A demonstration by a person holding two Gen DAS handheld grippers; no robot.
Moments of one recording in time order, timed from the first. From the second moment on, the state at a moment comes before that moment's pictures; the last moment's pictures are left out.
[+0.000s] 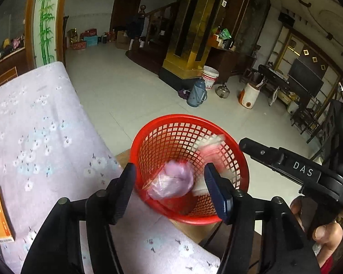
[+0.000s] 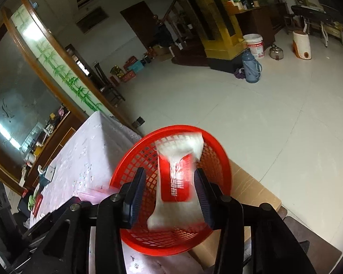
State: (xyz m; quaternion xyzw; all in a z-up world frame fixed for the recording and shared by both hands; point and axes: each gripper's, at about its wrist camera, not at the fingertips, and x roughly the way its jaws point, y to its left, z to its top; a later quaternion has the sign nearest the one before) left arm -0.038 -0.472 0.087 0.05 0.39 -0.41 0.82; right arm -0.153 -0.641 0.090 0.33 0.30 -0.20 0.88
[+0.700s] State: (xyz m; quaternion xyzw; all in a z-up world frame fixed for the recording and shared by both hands) left arm -0.092 -0.234 0.104 0.01 0.35 -0.29 0.89; right arm -0.116 -0.468 0.086 0.23 0.36 -0.02 0.90
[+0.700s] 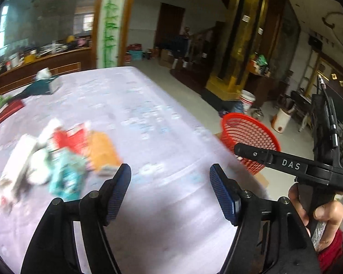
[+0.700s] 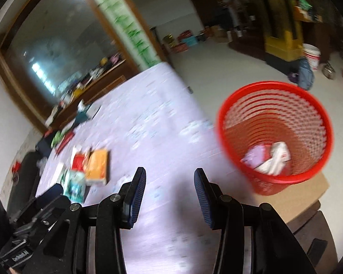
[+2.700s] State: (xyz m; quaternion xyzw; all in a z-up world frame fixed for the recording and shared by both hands) left arm -0.095 0.030 0.063 -0.05 0.32 -0.04 0.94; right arm 0.009 -0.249 0.031 0.19 0.48 0.12 0.85
